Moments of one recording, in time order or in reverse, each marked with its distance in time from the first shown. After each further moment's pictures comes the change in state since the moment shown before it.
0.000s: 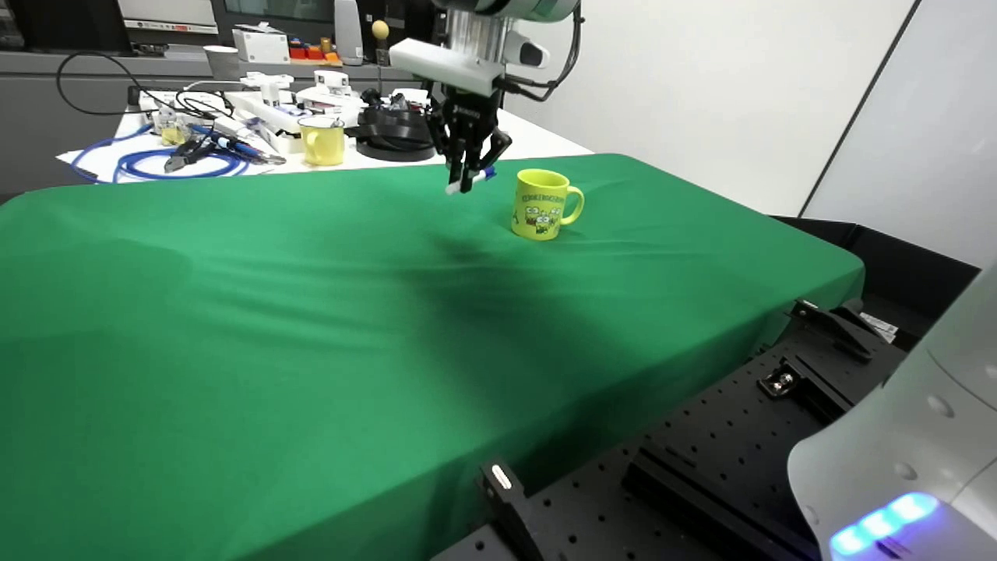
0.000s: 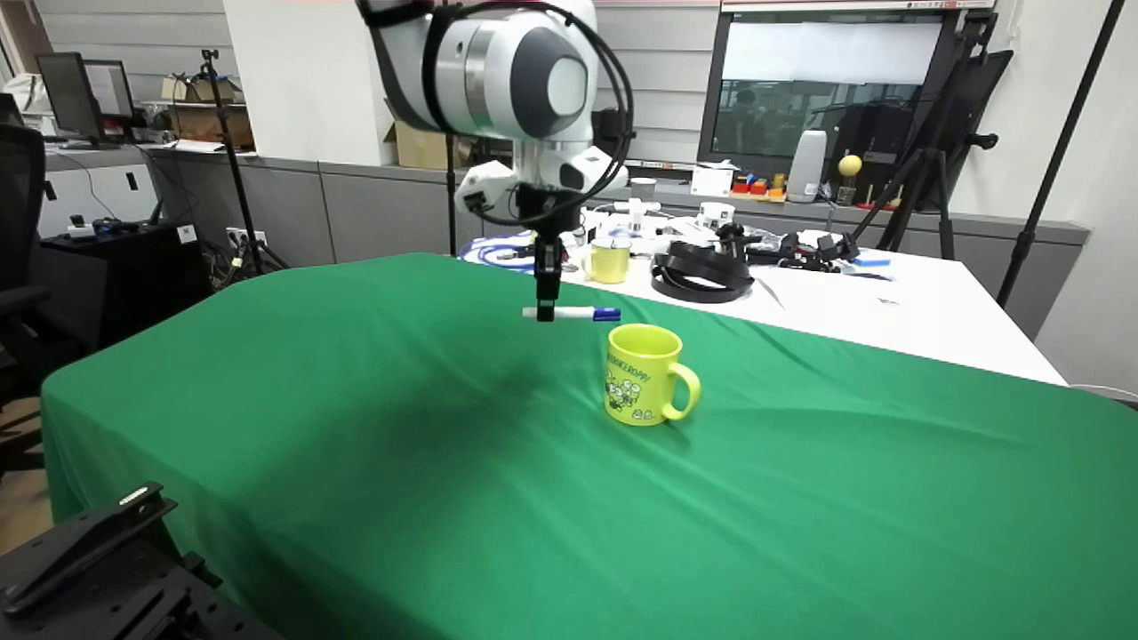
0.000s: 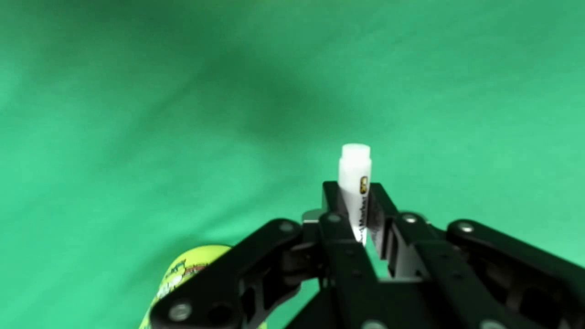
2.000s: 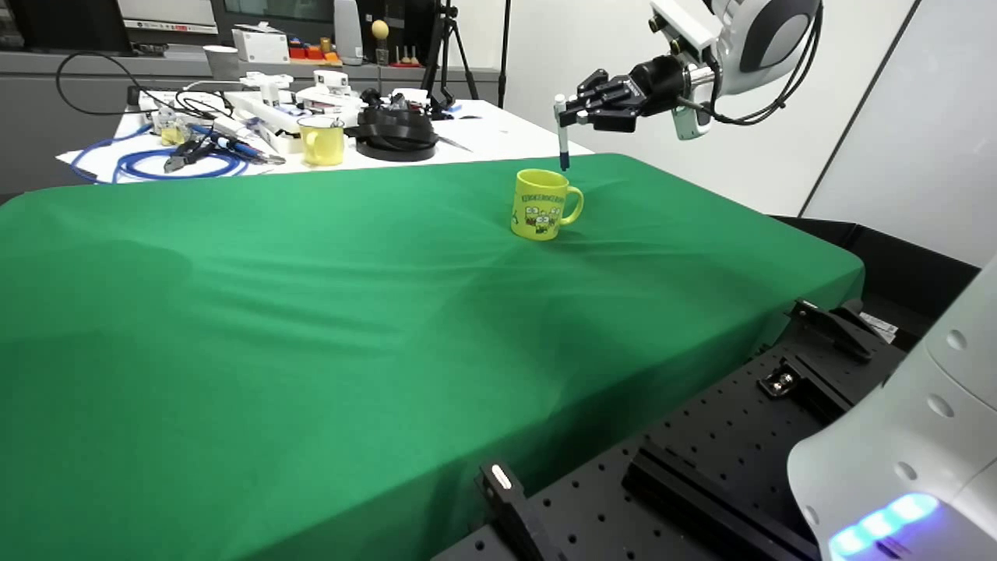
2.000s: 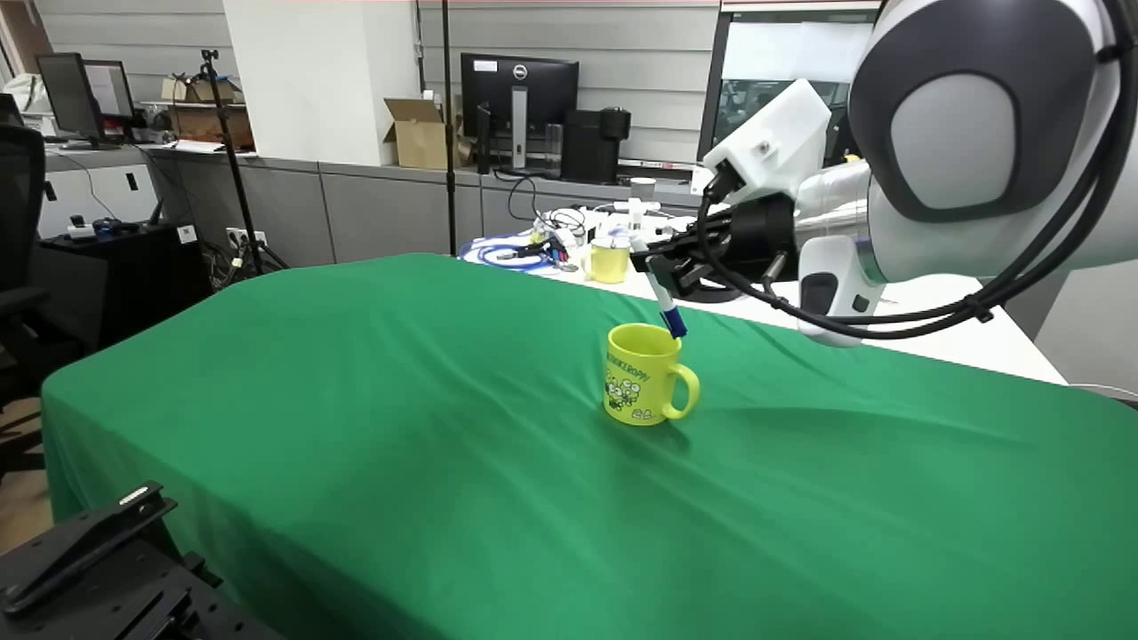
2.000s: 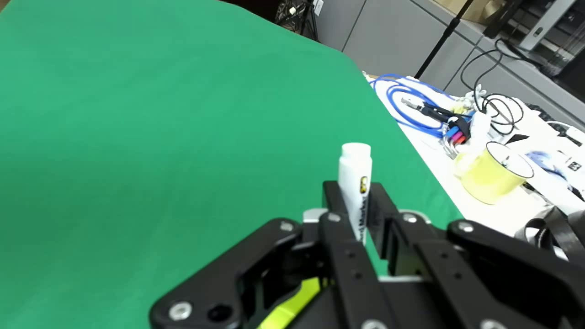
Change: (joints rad) arm -0.507 0.018 -0.203 0.014 1.121 -0.914 -0.822
